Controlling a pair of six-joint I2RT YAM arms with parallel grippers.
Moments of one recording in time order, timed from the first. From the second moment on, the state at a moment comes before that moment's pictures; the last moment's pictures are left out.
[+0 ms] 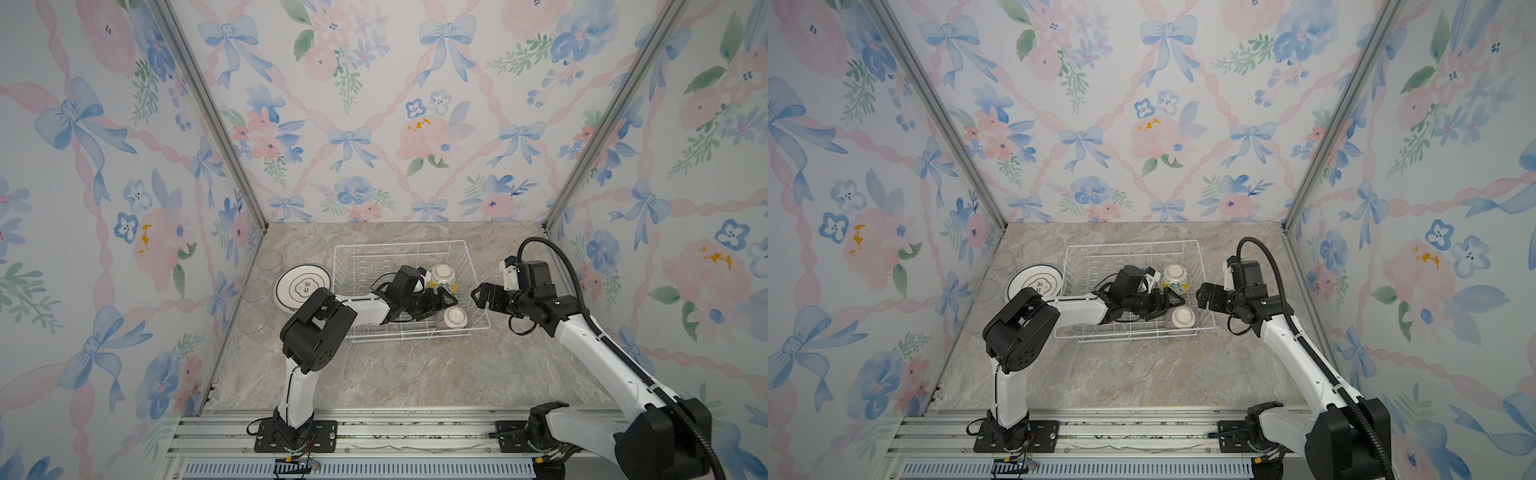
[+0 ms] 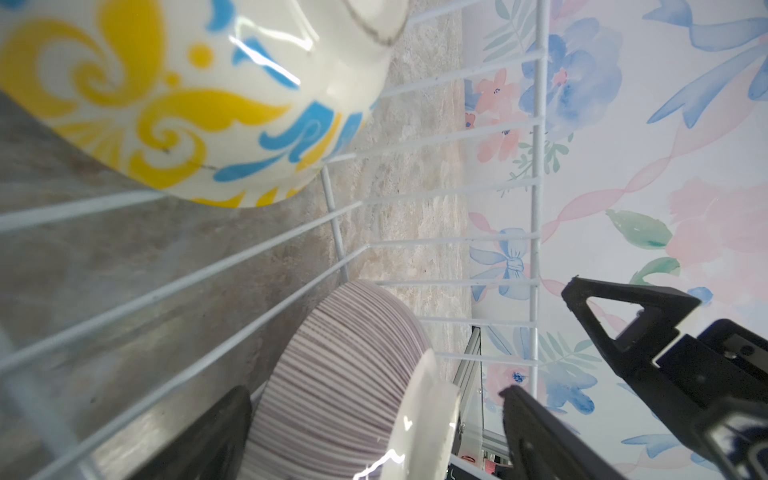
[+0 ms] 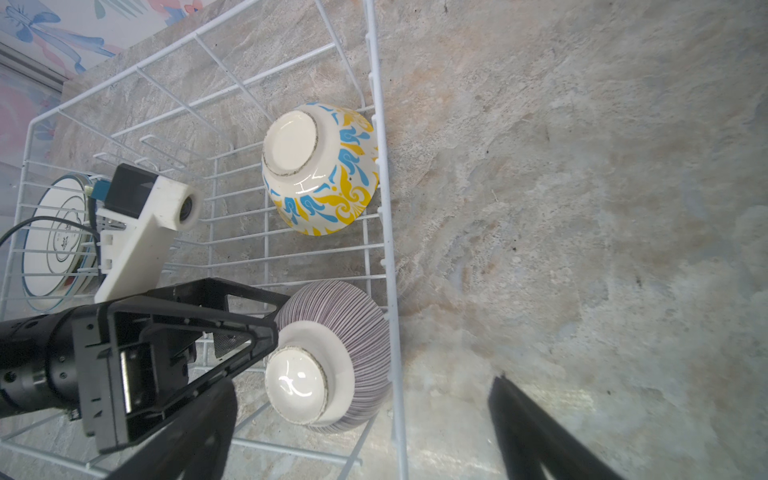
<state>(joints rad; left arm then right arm) -0.71 1.99 1.14 0.26 0.57 -0.97 0.23 1.17 0.91 -0.57 -0.16 0.38</state>
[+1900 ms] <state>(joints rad) -0.76 1.78 0.97 0.13 0.39 -1.02 0.23 1.18 0.90 -0.57 -0.15 0.38</state>
